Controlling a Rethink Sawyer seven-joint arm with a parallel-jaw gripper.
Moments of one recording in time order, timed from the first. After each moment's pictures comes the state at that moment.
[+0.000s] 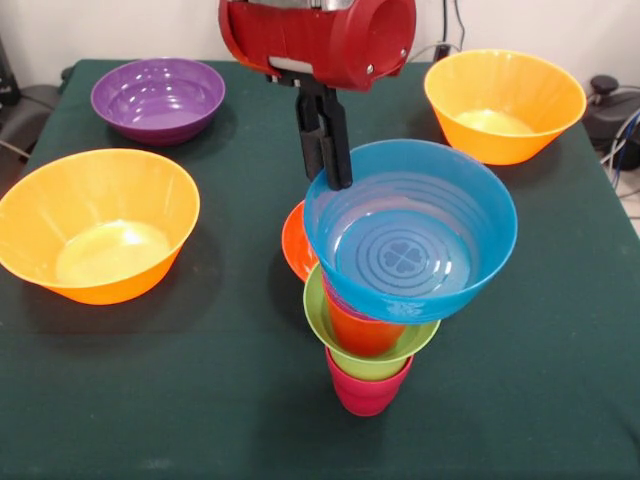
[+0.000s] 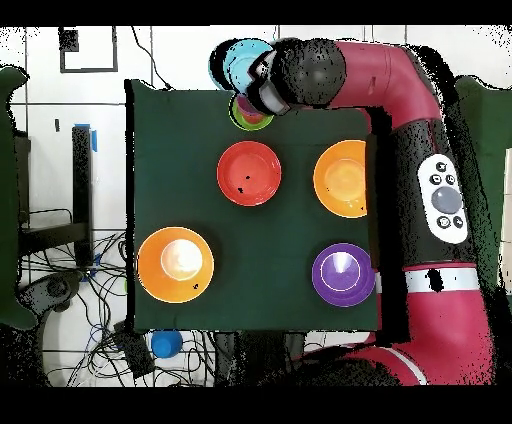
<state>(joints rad) -0.58 -0.57 0.68 1.08 -0.43 1.02 2.51</state>
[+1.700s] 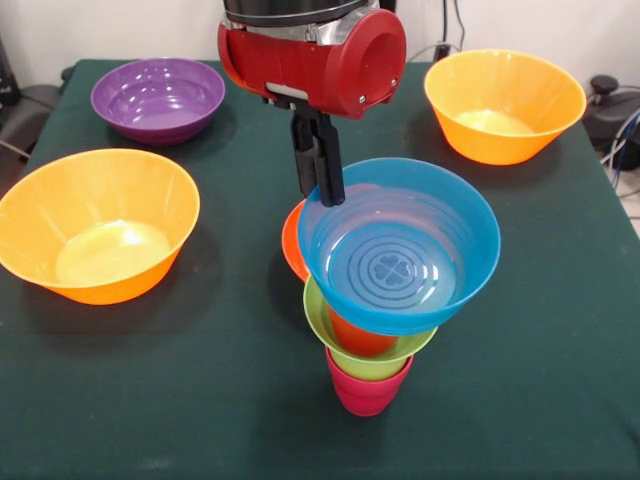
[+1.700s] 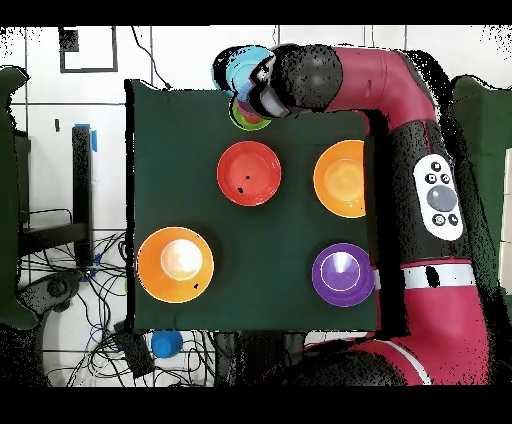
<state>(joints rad) -0.58 -0.55 0.67 1.08 -0.46 1.02 2.51</state>
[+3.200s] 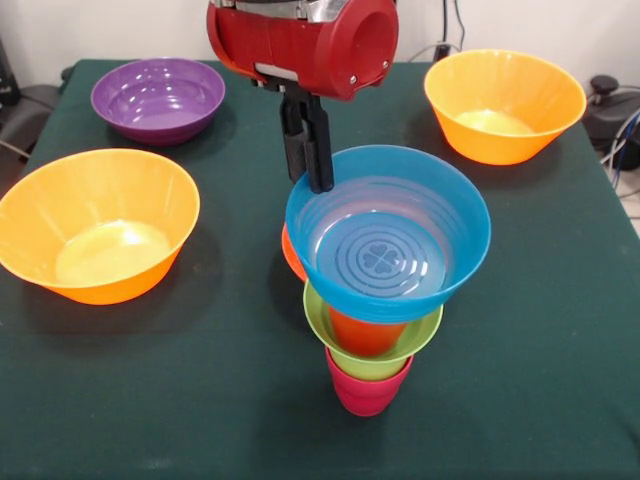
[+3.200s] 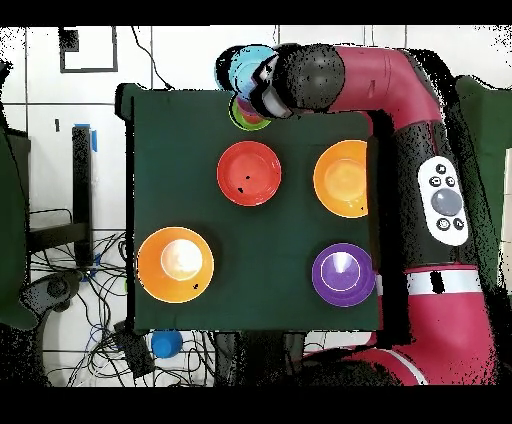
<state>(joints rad) -0.58 -0.58 0.66 1.09 -0.46 1.02 2.51</state>
